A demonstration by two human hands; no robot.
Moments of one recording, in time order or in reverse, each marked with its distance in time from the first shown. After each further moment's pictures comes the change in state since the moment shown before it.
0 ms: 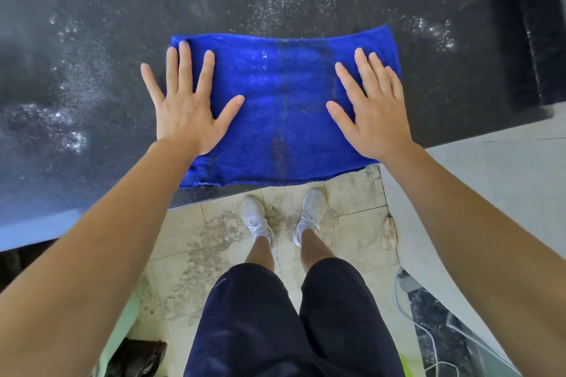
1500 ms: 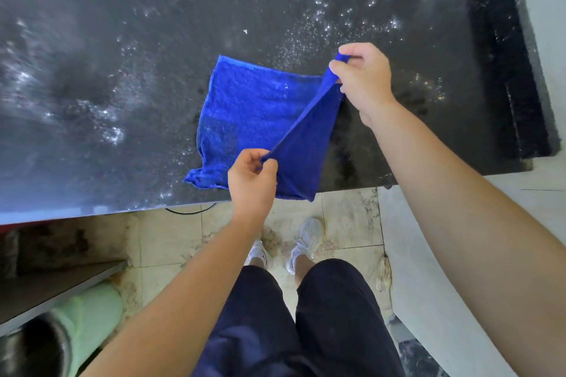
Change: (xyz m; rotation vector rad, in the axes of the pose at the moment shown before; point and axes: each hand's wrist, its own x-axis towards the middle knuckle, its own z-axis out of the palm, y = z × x) left_hand -0.093 0.118 -0.044 -1.420 0.076 -0.804; right_hand 0.096 -0.046 -0.080 1.098 0.030 0.526
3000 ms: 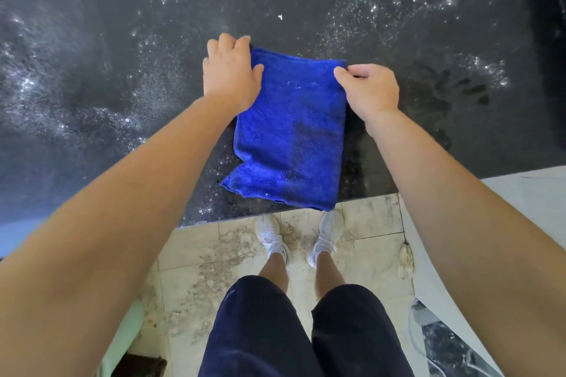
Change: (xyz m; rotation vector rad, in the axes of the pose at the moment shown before) left_hand 0.210 0.078 -0.050 1.137 -0.121 0.624; right_hand -0.012 0.014 0.089 -0.331 0.088 0.141
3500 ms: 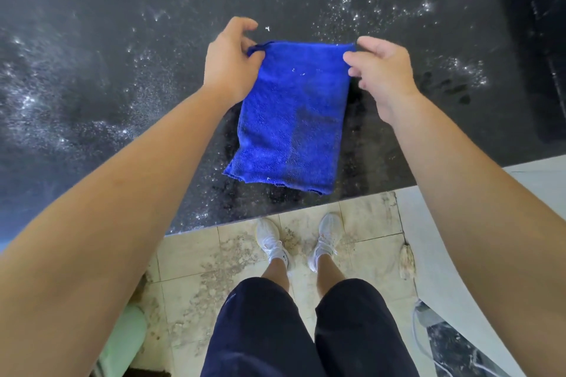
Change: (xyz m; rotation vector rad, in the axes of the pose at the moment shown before) left_hand 0.009 0.021 -0.021 -0.562 0.092 0.020; right_hand 0.008 -0.013 -0.047 0.395 -0.062 0.010
